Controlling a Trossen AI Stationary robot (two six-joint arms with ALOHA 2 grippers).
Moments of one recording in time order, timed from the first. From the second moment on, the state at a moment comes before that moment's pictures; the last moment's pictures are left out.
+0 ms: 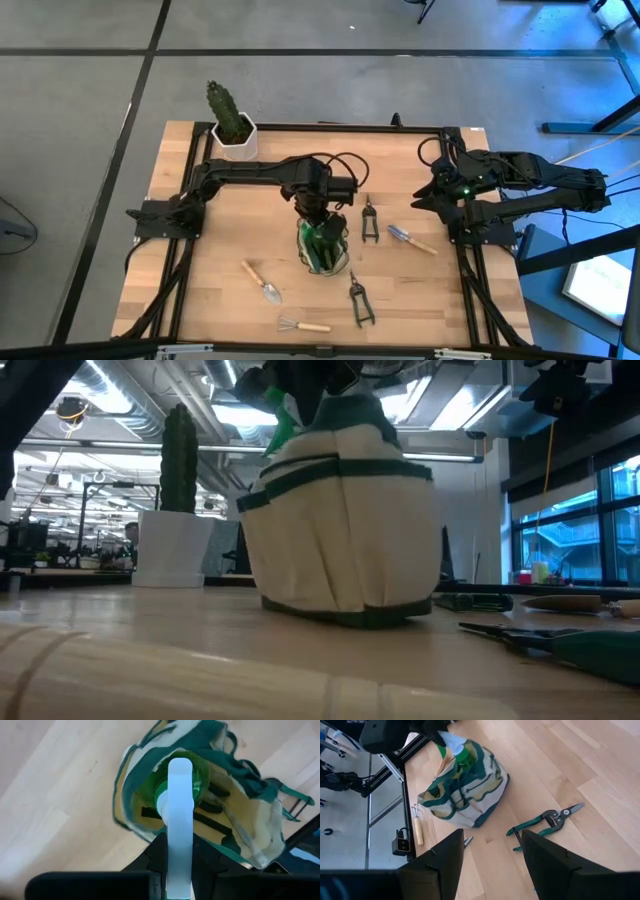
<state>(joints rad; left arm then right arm) -0.03 2.12 2.25 -1.57 0.11 -0.82 0.02 0.72 0.97 -0.92 -0.08 0.64</state>
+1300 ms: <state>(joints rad) -0.01 2.08 2.34 -1.53 0.11 -0.97 0.02 0.72 0.97 -0.92 -0.08 0.62</state>
